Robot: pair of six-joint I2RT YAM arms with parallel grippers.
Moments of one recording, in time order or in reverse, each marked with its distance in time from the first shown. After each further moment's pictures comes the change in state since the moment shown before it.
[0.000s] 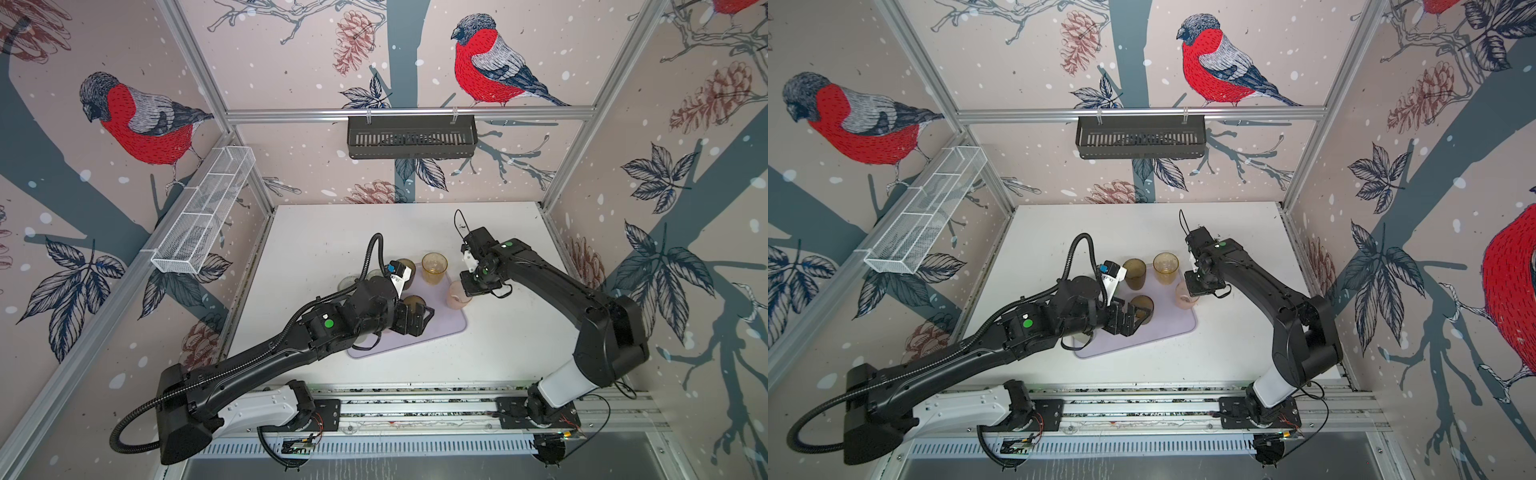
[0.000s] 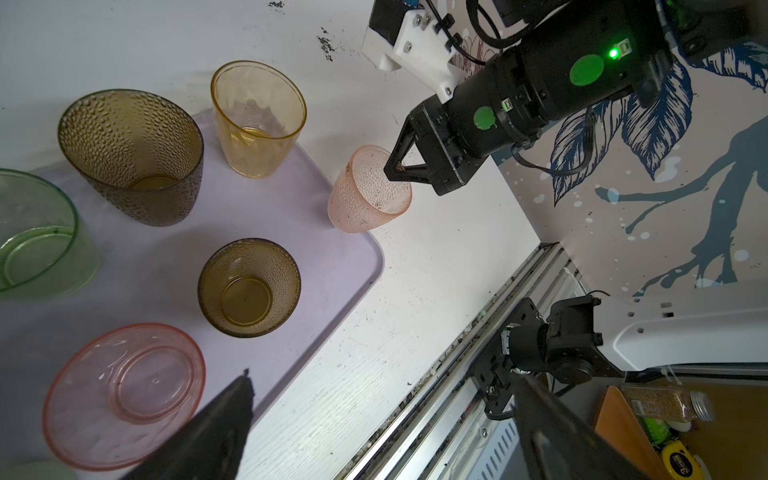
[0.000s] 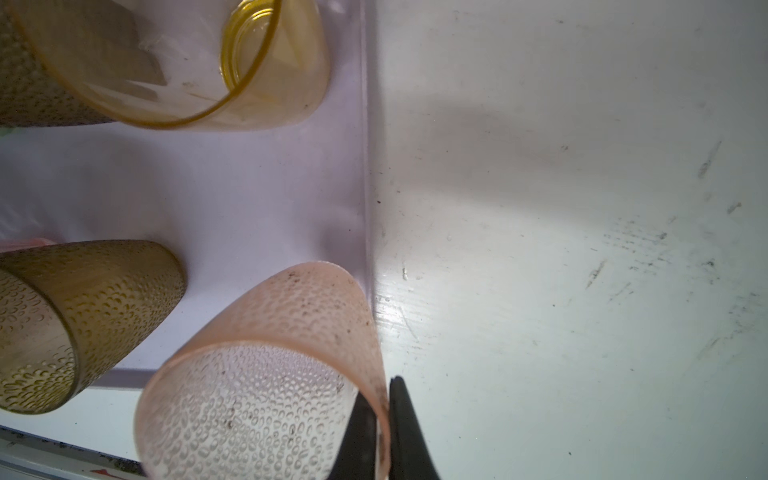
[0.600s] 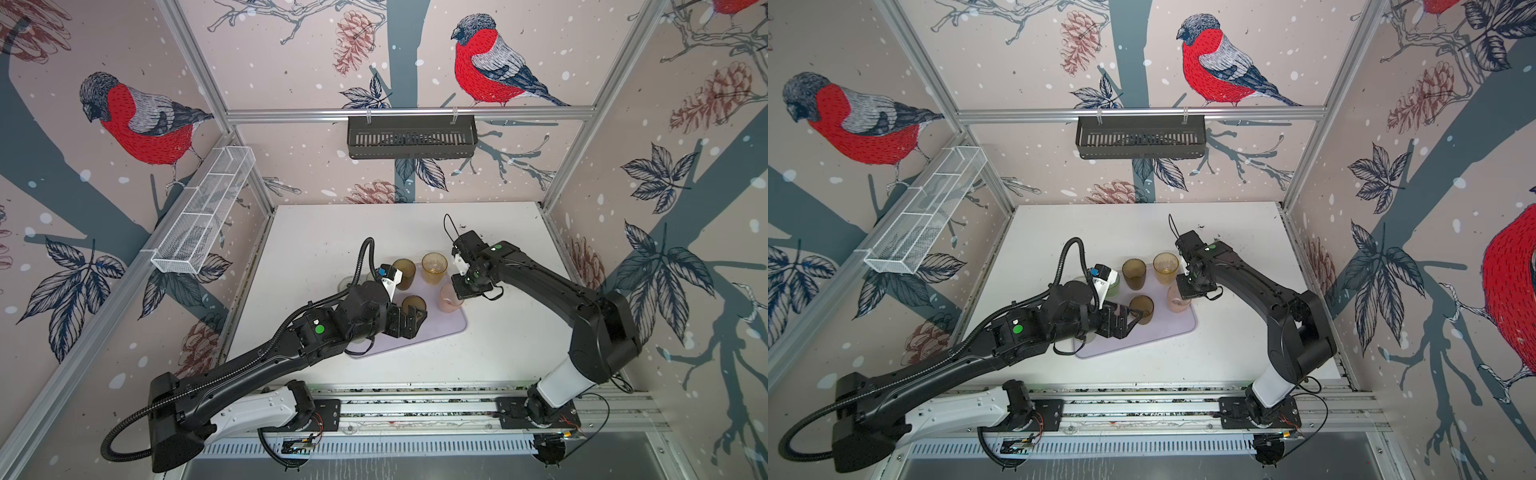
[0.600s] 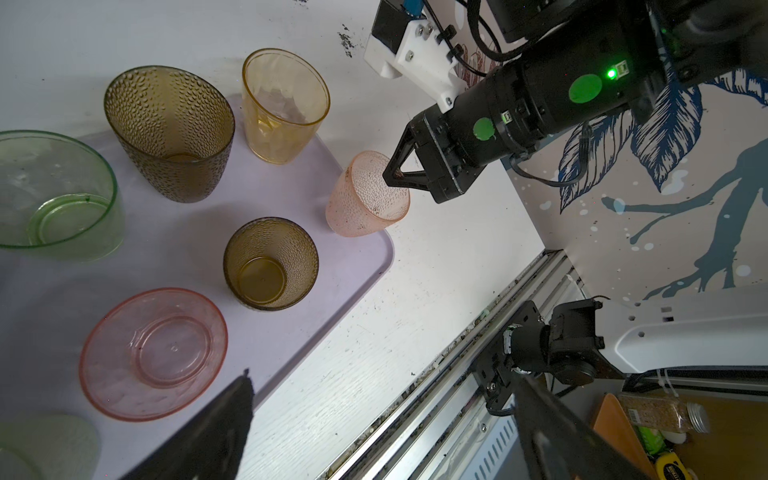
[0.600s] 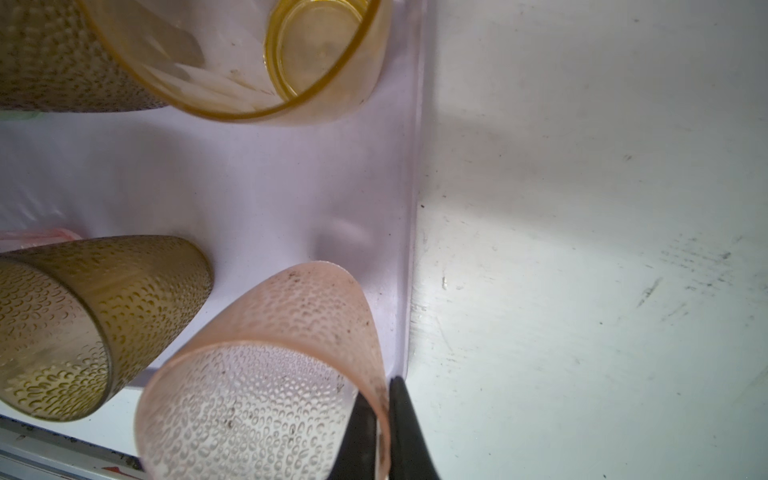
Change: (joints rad) left arm 0.000 -0.064 -0.037 -0.039 -0.027 -0.046; right arm 0.064 0.036 0.000 0.034 -0.010 0.032
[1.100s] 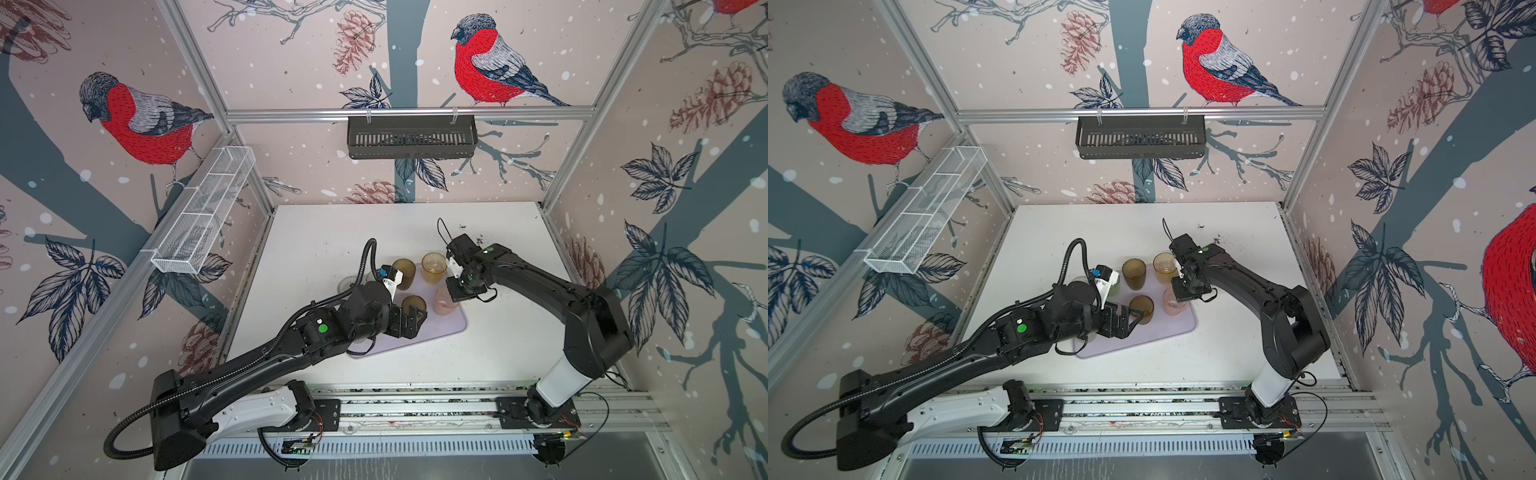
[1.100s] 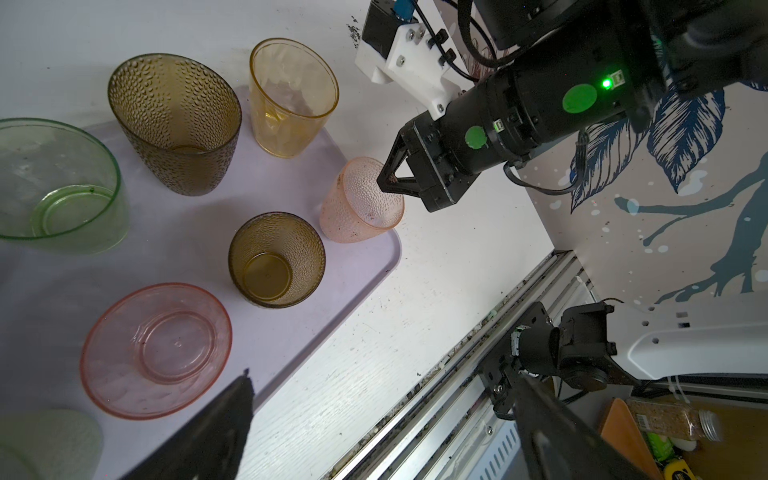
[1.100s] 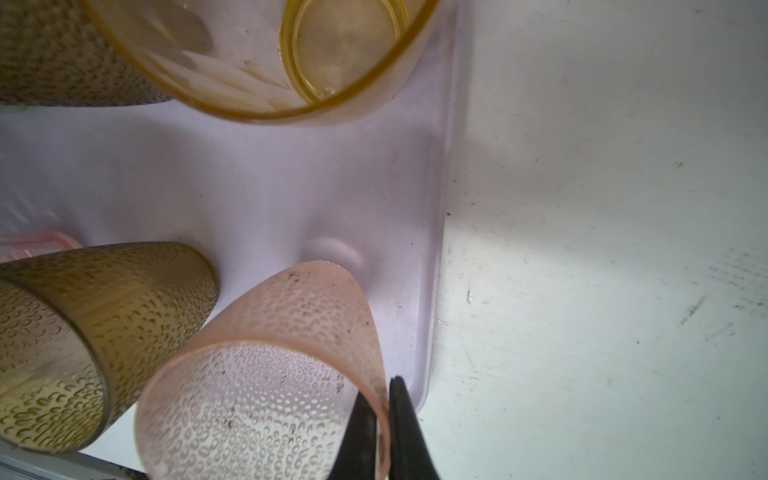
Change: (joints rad) left arm 0.000 0.018 -0.005 0.003 -0.013 -0.007; right arm 0.031 0.040 -0.012 0.040 0.000 0.022
